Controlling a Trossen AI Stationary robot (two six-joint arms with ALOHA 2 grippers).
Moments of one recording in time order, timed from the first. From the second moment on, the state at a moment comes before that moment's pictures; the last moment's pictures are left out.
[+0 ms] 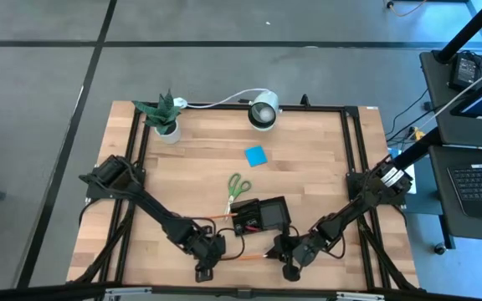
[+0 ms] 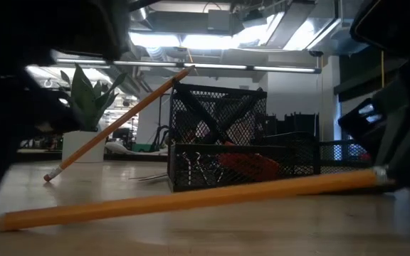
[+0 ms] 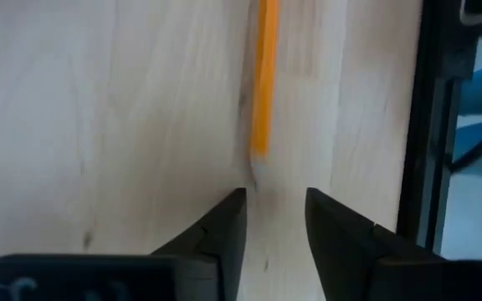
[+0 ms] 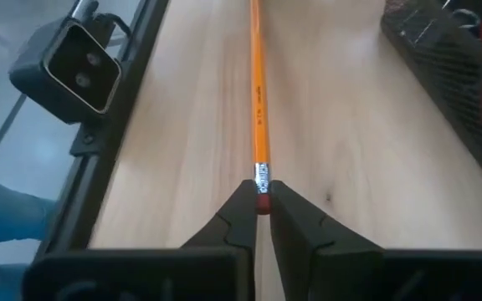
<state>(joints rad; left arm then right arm) -0.63 1.94 1.15 -0.29 0.04 -0.82 0.72 1.91 0.80 0.46 0.34 0.62</state>
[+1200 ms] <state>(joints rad) -0.69 1.90 1.16 -0.61 0.02 -0.95 0.47 1.43 1.64 -1.29 0.19 0.46</state>
